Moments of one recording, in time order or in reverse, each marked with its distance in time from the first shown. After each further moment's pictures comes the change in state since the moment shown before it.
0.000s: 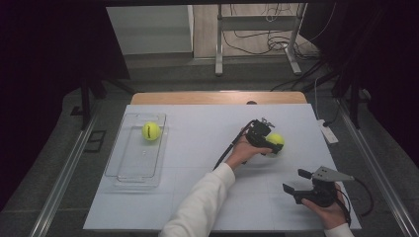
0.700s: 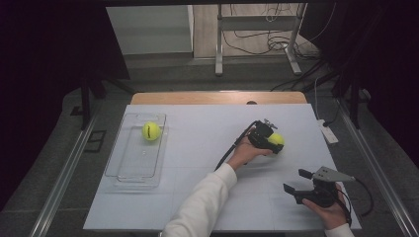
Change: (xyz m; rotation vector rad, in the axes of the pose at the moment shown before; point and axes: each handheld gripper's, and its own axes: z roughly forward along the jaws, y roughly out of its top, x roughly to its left) left arm -0.006 0.002 0.002 0.026 0.021 0.022; right arm 0.000 0.000 -0.001 -0.006 -0.003 0.002
